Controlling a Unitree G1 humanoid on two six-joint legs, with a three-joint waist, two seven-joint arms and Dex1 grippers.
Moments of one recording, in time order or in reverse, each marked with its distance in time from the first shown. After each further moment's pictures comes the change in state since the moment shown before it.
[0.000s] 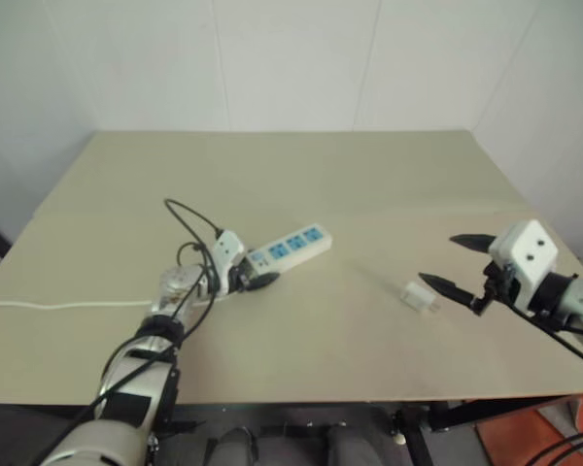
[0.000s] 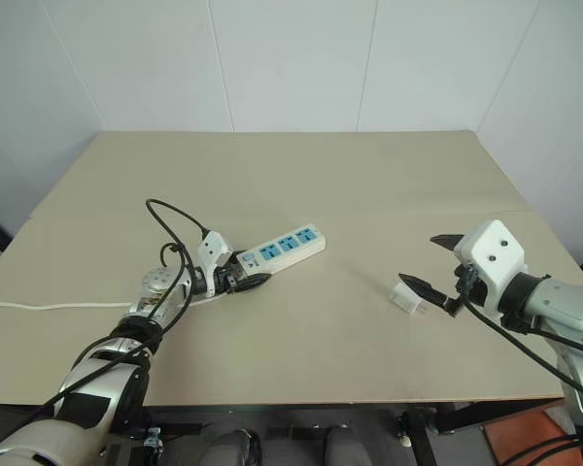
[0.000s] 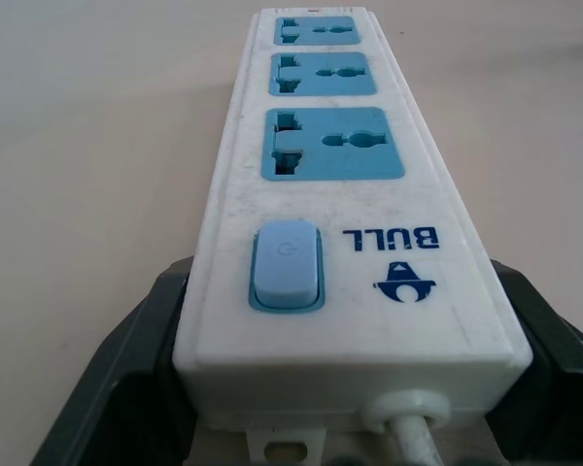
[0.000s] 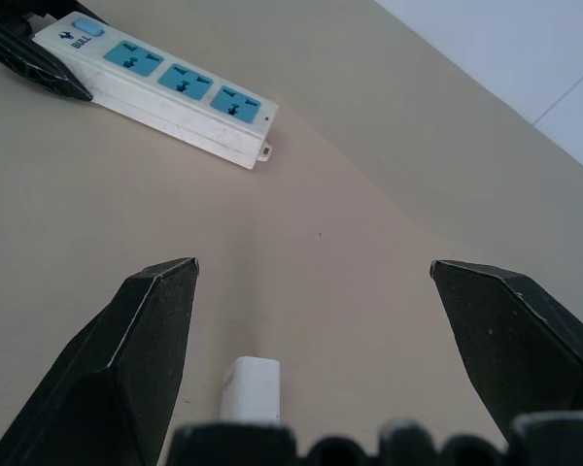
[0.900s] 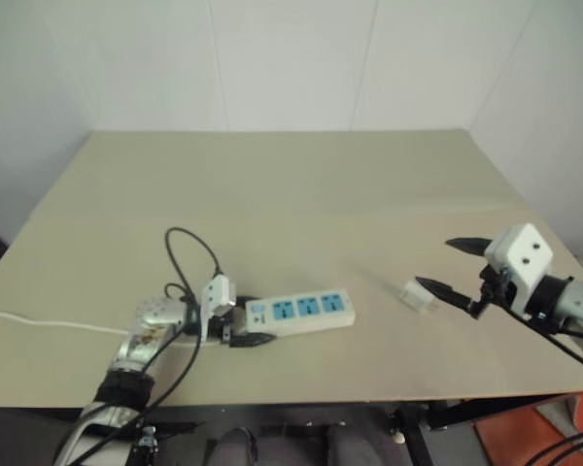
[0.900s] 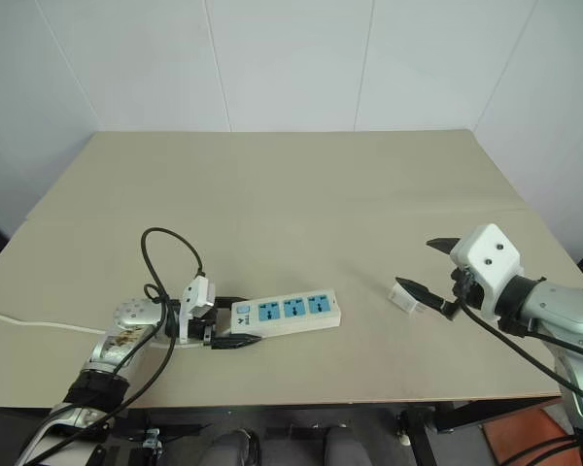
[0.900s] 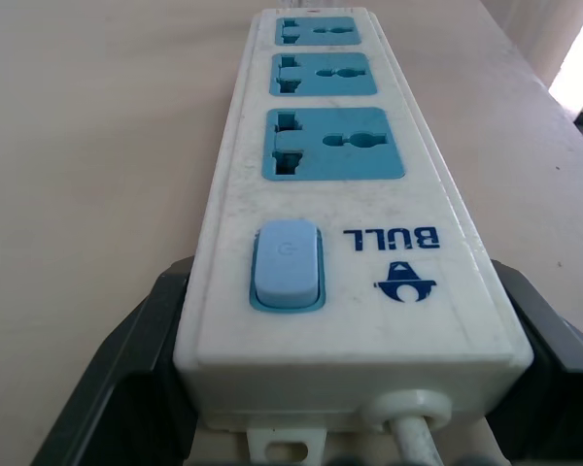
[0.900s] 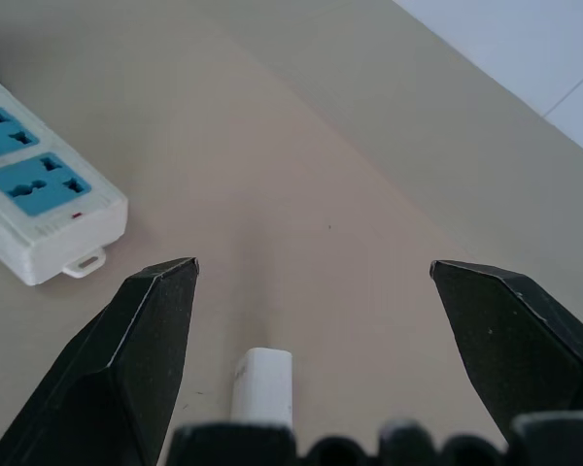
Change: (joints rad) left arm 0.411 0.142 -0.084 -0.687 -0.116 0.209 -0.339; right arm 0.003 0.002 0.013 -0.005 0.001 0.000 0.006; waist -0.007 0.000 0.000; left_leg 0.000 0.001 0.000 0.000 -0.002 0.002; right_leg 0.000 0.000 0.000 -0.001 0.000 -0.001
